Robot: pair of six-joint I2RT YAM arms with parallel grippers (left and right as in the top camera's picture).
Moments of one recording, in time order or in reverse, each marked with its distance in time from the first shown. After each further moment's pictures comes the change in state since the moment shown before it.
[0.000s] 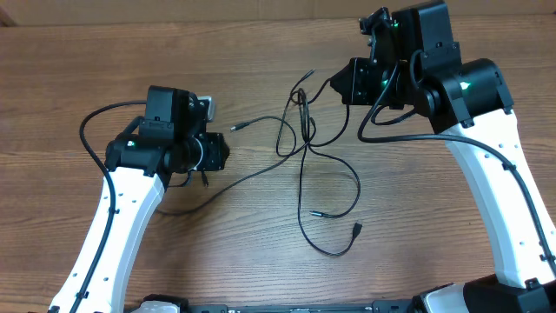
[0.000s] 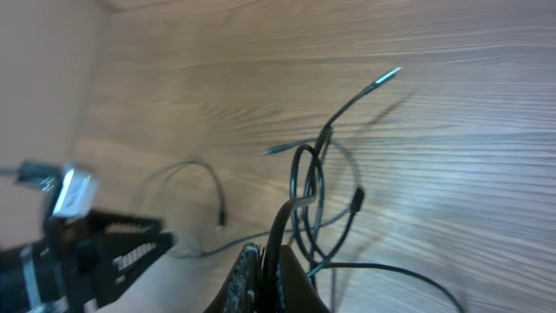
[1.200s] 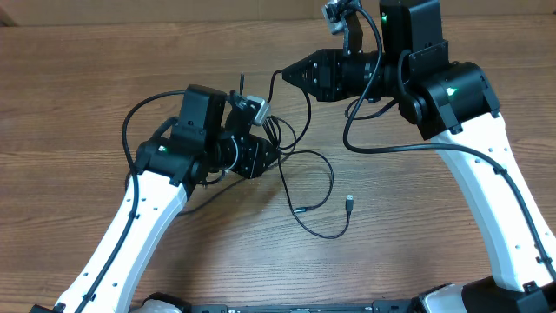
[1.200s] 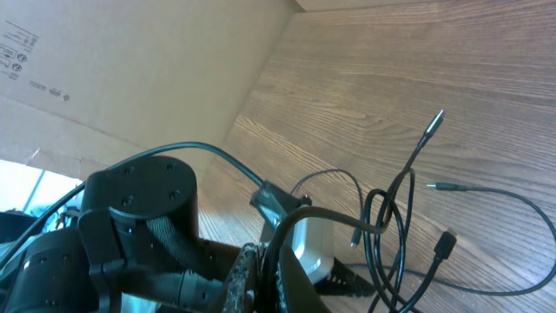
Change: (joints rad) left arm -0.181 0.000 -0.001 0.129 0.213 0.116; right arm 0.064 -0.001 0.001 0.250 -0.351 0.064
